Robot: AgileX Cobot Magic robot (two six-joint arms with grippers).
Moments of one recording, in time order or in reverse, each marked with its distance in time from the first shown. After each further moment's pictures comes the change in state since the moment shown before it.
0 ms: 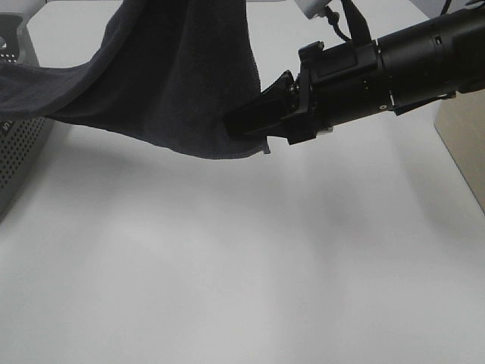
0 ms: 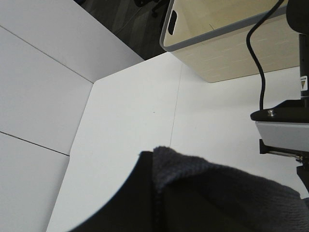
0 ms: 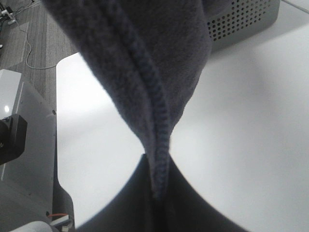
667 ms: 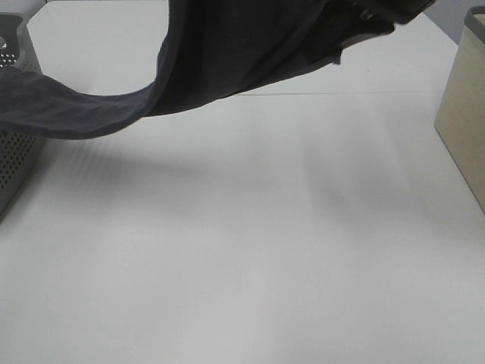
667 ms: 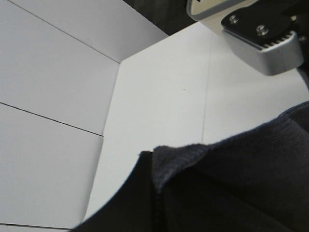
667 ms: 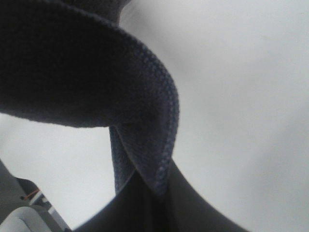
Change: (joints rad) left arm 0.008 0.052 0.000 0.134 -0.134 0.000; right arm 0.000 -0.071 -0.454 -0.938 0.124 1.250
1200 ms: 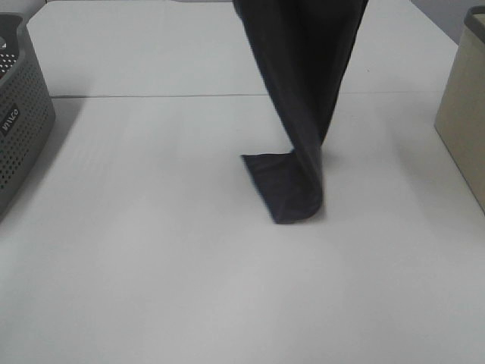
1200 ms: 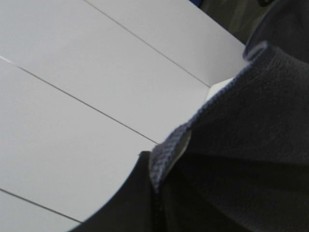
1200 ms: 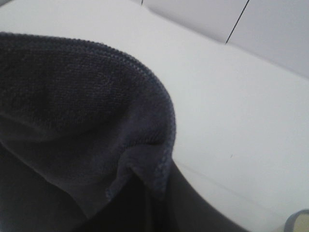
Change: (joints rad) left arm 0.051 0.078 0.000 0.006 -0.436 0.000; right arm 0.000 0.009 -0.445 -0.497 -0.104 0.212
